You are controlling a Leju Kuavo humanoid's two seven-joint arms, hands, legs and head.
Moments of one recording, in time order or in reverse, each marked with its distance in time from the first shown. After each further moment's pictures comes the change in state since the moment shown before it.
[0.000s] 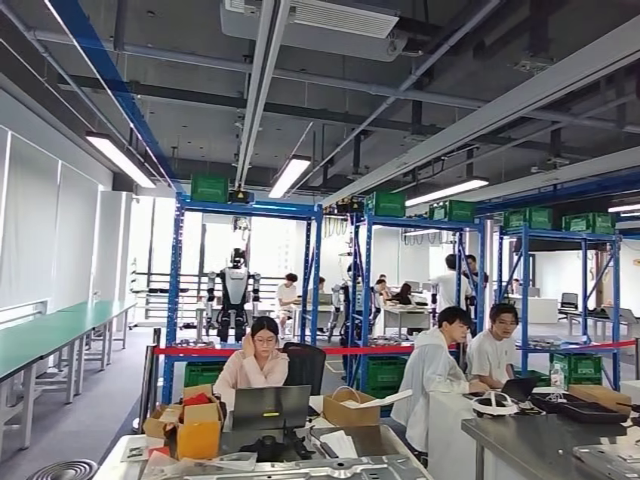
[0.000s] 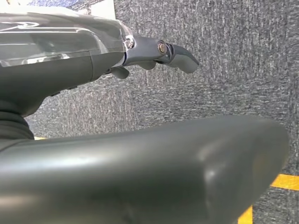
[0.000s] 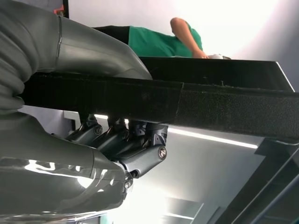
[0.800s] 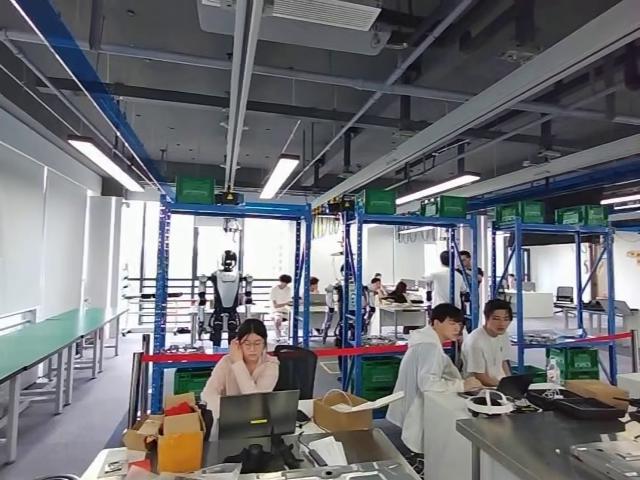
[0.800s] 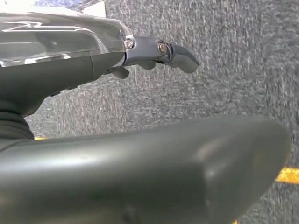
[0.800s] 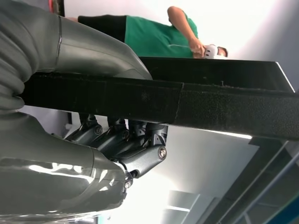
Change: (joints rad) left arm -0.001 0.007 0.003 0.000 -0.014 -0.001 -0.005; right arm 0.008 -0.003 0.000 -0.010 0.005 0.002 -0.005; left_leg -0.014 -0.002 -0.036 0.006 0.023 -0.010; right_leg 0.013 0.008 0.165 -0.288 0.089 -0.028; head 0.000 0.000
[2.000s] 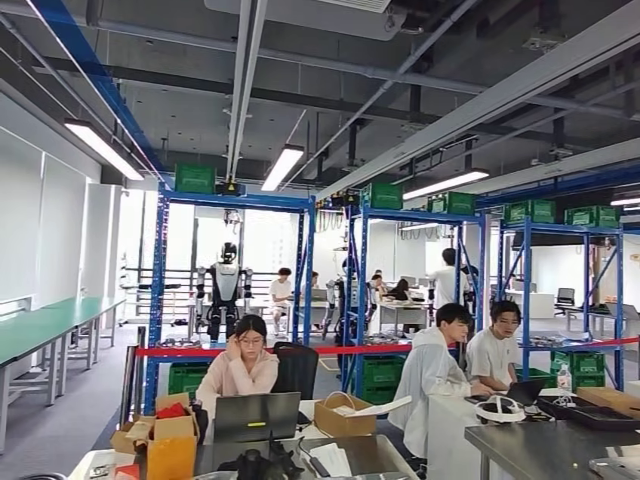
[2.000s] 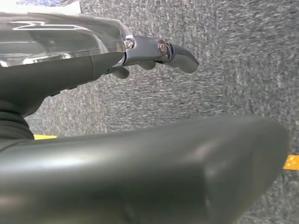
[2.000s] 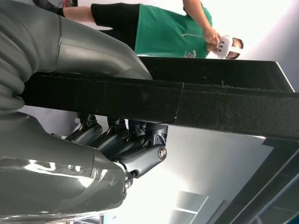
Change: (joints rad) left arm -0.005 0.001 0.000 0.000 -0.008 -0.007 -0.004; right arm -0.018 -0.014 0.000 0.001 0.003 -0.001 0.016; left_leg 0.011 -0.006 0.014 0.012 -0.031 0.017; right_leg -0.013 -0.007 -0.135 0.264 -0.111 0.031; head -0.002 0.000
